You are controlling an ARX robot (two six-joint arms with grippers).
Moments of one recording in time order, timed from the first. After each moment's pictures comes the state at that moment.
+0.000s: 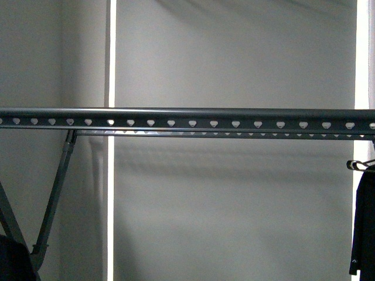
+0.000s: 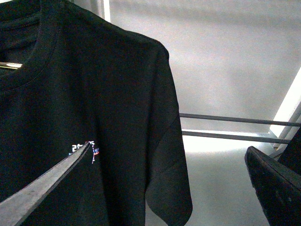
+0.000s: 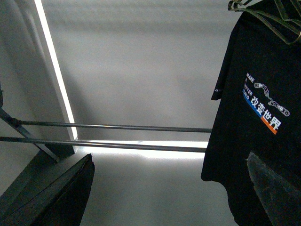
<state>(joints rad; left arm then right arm) 0.00 0.00 0.02 0.00 0.00 0.00 0.00 0.00 0.01 0.00 0.00 0.00</state>
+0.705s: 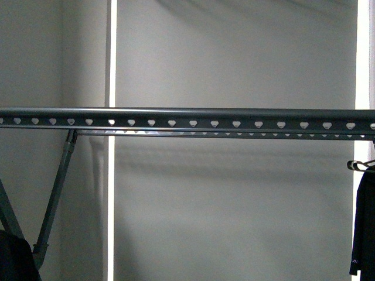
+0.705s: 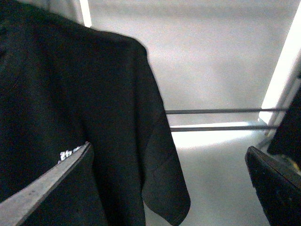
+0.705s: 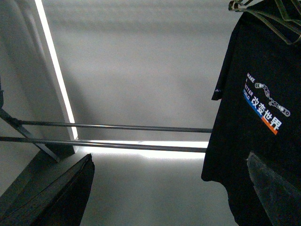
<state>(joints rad) 0.02 0.07 0.02 0.06 0.13 0.09 0.00 0.00 0.01 0.00 0.00 0.00</state>
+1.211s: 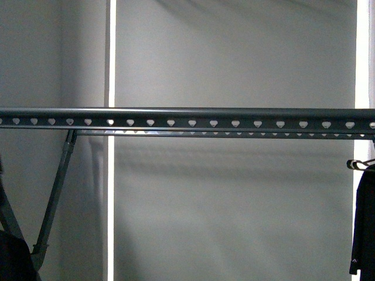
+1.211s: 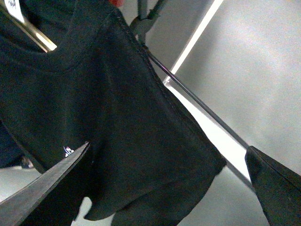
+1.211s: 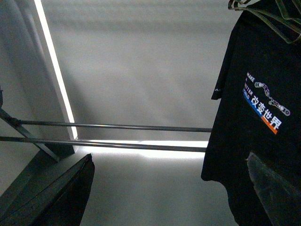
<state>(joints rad) -0.19 1.25 0.89 -0.11 -0.63 -0.69 0.00 0.00 0.01 0.00 0.00 0.00</state>
